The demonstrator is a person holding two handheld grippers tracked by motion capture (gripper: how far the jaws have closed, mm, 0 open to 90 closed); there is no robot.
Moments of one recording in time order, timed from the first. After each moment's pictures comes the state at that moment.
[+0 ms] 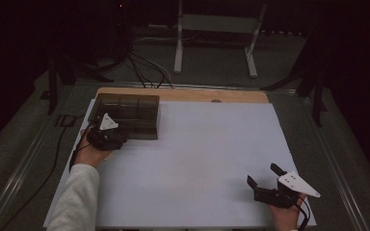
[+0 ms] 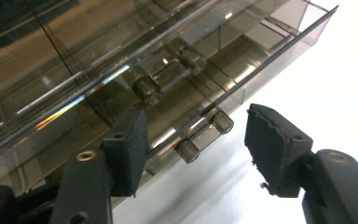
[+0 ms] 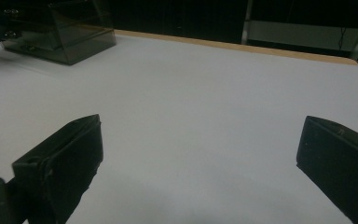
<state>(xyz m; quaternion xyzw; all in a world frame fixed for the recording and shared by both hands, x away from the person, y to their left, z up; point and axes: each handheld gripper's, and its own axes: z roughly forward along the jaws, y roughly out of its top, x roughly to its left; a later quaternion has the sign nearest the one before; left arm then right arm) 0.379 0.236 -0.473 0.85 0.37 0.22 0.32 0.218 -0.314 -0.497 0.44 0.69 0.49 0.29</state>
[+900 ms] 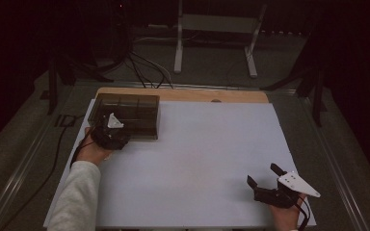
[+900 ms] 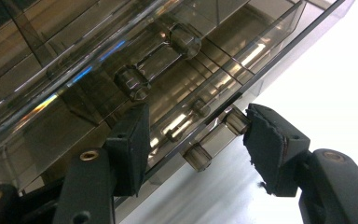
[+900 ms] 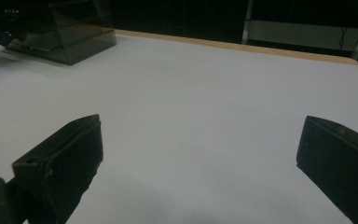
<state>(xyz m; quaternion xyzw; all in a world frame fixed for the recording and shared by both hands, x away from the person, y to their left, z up) 0.390 0.224 -0.477 0.87 0.36 0.21 0.25 0.218 -0.314 -0.497 0.44 0.69 0.49 0.29</state>
